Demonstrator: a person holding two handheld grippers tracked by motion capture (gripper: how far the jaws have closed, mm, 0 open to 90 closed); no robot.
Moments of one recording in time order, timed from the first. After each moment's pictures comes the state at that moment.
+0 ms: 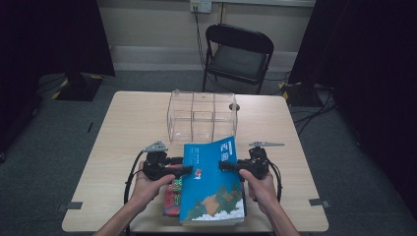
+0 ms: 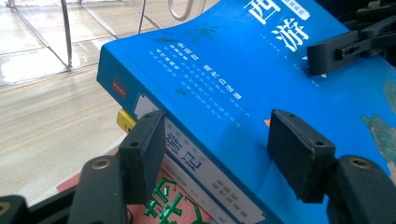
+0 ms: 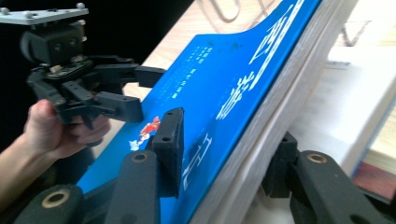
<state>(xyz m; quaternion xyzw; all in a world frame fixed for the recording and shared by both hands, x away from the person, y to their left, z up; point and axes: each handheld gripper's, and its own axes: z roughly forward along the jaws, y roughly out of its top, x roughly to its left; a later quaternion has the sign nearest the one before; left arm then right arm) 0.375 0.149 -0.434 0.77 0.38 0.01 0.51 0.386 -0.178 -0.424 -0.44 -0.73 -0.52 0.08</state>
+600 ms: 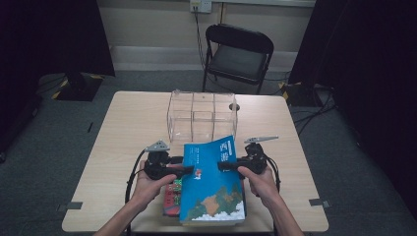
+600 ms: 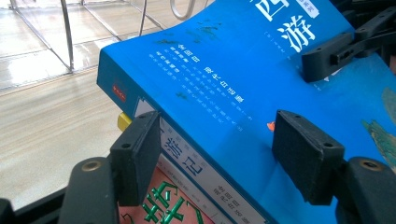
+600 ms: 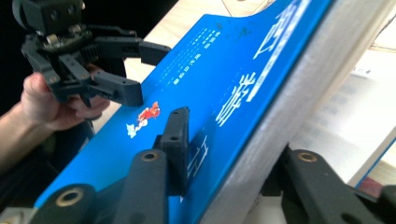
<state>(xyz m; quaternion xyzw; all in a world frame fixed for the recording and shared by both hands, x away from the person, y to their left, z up) 0.375 0.146 -0.432 0.77 0.38 0.01 0.51 0.400 -0.174 -0.421 -0.40 -0.77 -0.49 0.10</state>
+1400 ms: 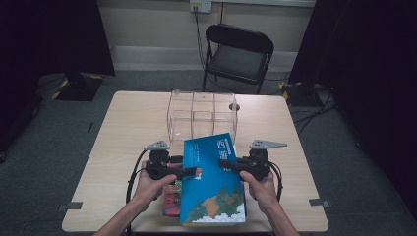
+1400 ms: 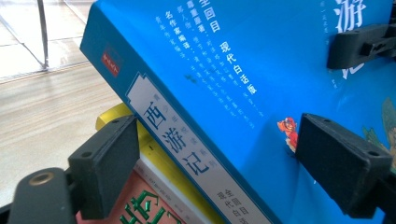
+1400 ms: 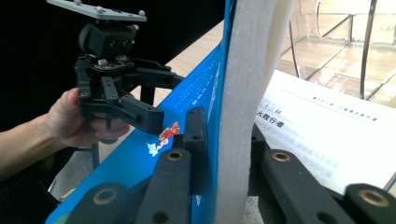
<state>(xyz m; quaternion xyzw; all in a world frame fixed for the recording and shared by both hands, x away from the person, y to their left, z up) 0.380 0.144 -0.436 0.75 0.38 -0.04 0.53 0.369 -0.173 -0.400 -0.36 -0.75 -0.56 0.02</state>
